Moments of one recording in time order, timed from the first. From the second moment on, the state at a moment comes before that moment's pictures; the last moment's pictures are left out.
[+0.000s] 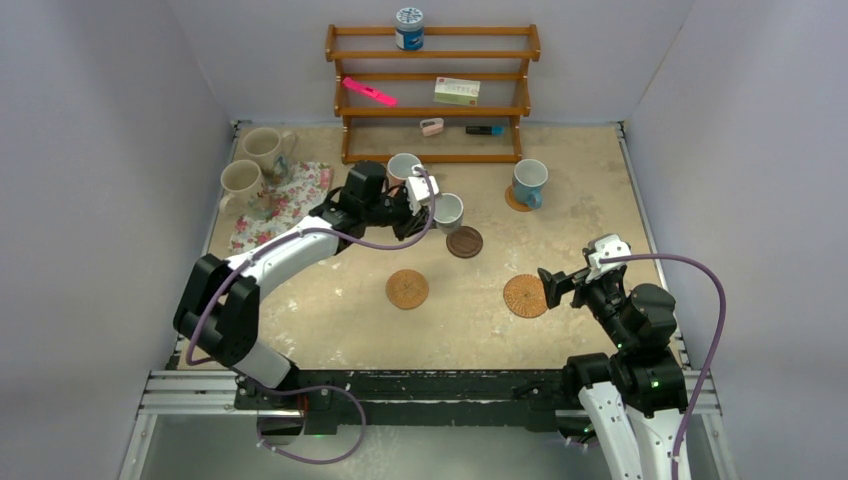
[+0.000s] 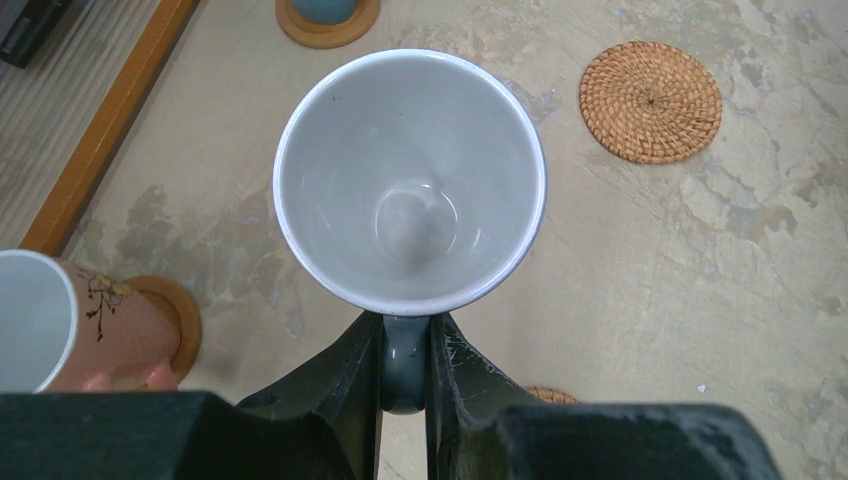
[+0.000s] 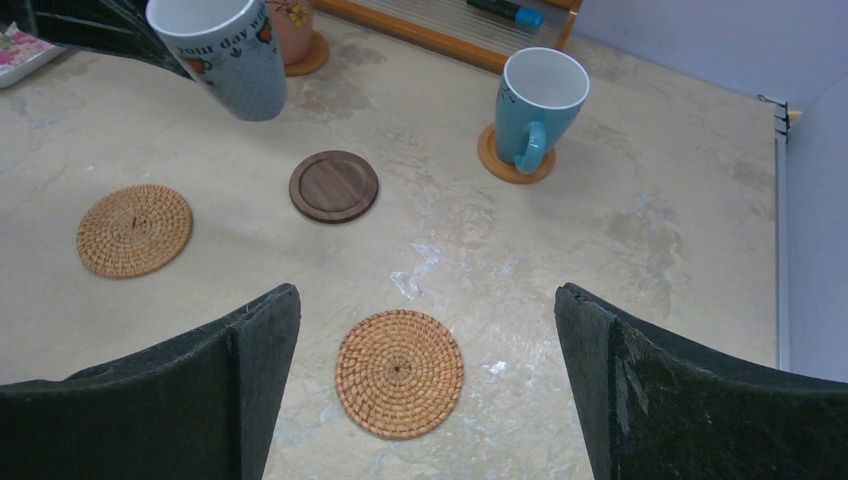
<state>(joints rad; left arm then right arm) -0.55 1.54 1.07 -0.05 0.59 0.37 0.13 0.23 0.65 -0.60 -0.26 -0.13</state>
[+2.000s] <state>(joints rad) -0.66 1.84 1.09 0.16 0.42 0.24 0.13 0.23 0.65 -0.60 -0.26 -0.14</state>
